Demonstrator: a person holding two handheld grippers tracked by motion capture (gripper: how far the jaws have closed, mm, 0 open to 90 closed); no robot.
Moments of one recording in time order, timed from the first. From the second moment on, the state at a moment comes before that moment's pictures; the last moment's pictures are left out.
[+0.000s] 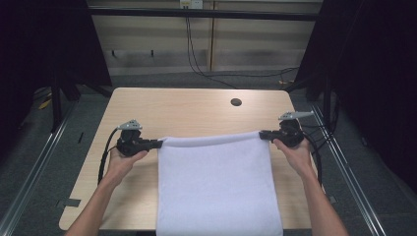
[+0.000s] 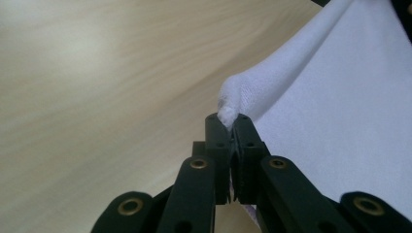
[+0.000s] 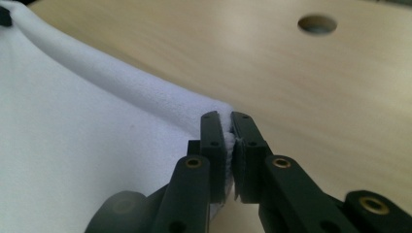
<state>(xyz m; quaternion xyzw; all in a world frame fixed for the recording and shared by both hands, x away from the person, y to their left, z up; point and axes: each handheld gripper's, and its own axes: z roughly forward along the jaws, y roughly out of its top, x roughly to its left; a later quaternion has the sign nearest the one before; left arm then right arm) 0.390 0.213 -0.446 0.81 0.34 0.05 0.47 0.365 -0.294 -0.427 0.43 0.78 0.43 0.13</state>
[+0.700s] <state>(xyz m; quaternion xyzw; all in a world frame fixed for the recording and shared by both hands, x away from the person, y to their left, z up) 0.394 0.210 -0.383 0.79 0.30 0.13 0.52 0.372 -0.301 -0.373 0.41 0.75 0.48 0.18</state>
